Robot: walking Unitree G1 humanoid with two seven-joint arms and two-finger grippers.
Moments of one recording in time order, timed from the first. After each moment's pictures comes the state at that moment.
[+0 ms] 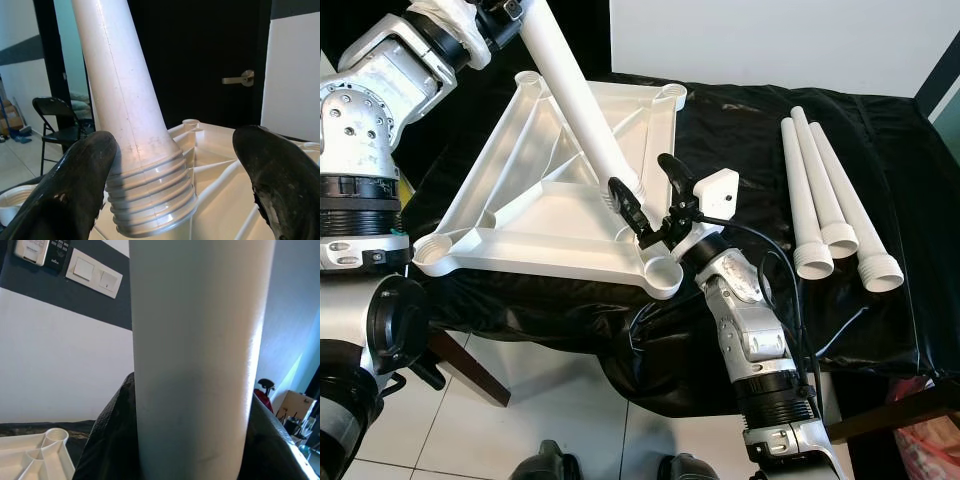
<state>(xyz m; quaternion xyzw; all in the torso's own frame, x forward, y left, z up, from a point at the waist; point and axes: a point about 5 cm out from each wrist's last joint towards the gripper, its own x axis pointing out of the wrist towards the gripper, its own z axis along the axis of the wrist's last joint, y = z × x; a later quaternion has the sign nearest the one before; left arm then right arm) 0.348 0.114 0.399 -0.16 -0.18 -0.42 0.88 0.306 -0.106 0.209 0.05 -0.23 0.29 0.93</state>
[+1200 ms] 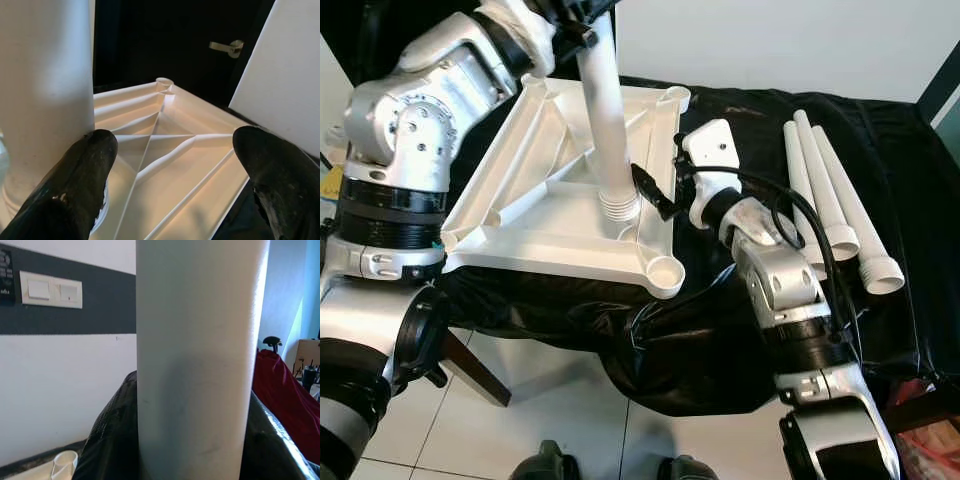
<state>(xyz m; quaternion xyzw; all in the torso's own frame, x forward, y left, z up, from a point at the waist) 0.327 0.054 0.402 -0.03 -0.22 -0.46 0.86 0.339 -0.114 0.247 -0.12 -0.13 0.29 0.94</state>
